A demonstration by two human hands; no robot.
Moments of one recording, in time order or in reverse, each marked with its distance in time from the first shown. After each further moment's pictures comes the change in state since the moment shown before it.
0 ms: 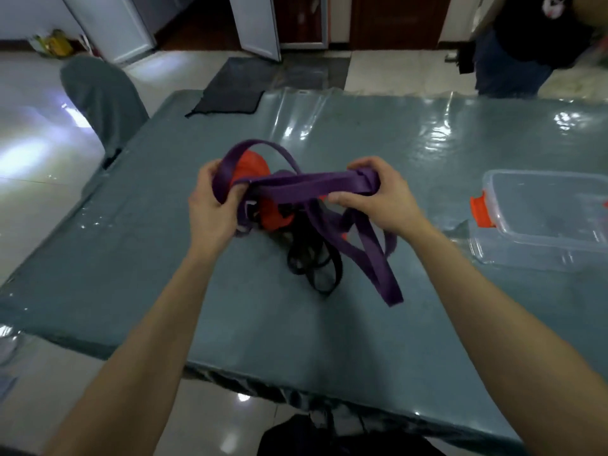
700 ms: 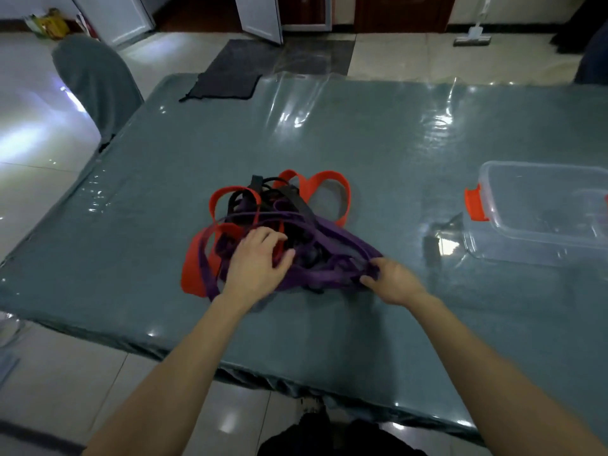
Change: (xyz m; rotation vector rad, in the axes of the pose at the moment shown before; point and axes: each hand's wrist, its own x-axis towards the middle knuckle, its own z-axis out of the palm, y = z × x) left_hand -0.099 -0.057 0.073 0.600 -0.424 0.191; right_hand -0.068 0.194 0.022 -0.644 -0.398 0.380
